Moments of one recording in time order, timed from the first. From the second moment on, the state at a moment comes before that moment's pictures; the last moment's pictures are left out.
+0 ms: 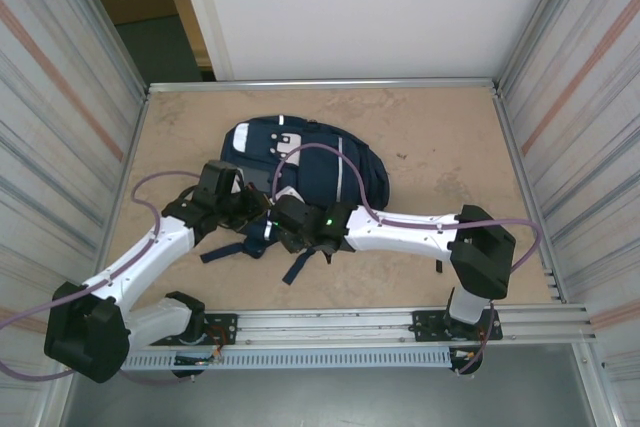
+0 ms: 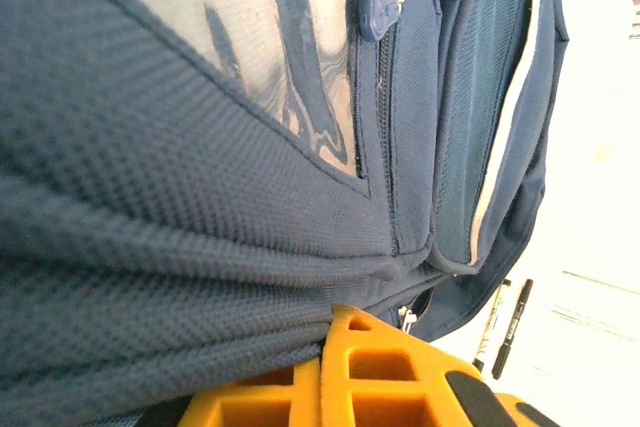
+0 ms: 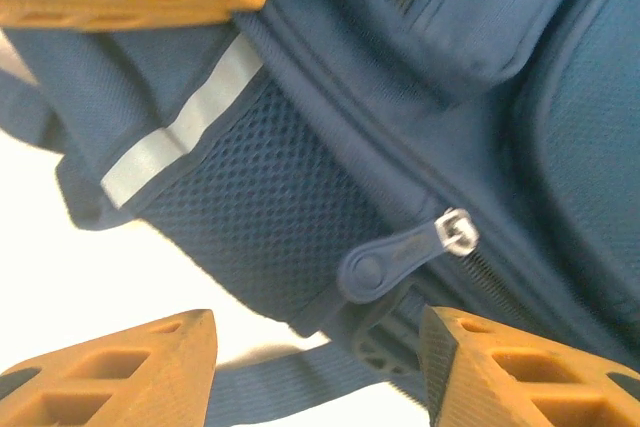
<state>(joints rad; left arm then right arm) -0.42 1.11 0.71 -0.43 0.30 -1.00 1.19 1.71 1.26 -0.57 0.35 0.38</state>
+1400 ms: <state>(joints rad) -0.32 1.11 0.70 -0.43 0.42 -0.88 0.58 1.38 0.90 -0.45 -0.36 0.57</state>
